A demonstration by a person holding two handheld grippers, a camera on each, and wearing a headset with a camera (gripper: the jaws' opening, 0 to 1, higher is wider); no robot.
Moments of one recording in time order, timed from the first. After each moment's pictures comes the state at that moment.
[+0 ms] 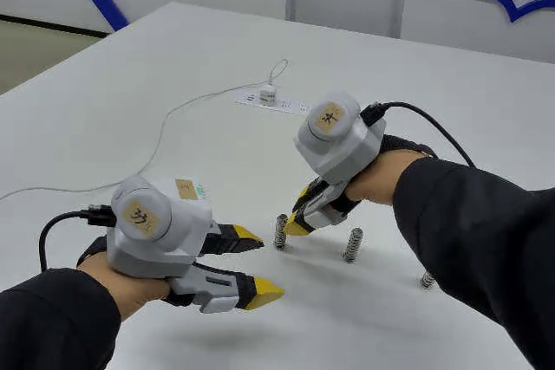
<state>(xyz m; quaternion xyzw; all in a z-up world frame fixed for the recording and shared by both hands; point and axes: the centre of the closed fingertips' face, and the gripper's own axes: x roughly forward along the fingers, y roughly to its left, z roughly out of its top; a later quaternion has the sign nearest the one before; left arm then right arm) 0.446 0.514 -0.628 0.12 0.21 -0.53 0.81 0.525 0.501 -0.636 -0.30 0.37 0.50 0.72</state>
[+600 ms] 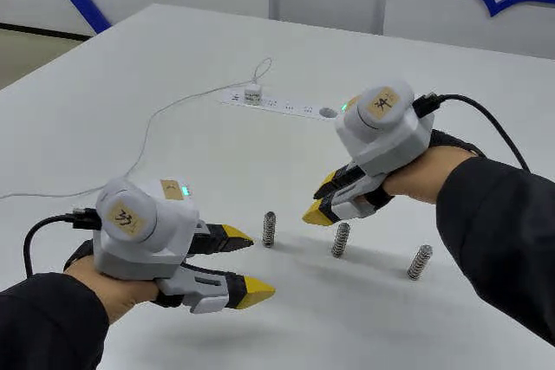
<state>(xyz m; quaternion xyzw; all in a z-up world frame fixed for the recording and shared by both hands) 0.445 0.512 -0.629 0.12 0.21 -0.53 0.81 0.517 0.457 -0.607 -0.25 0.34 0.48 0.77</state>
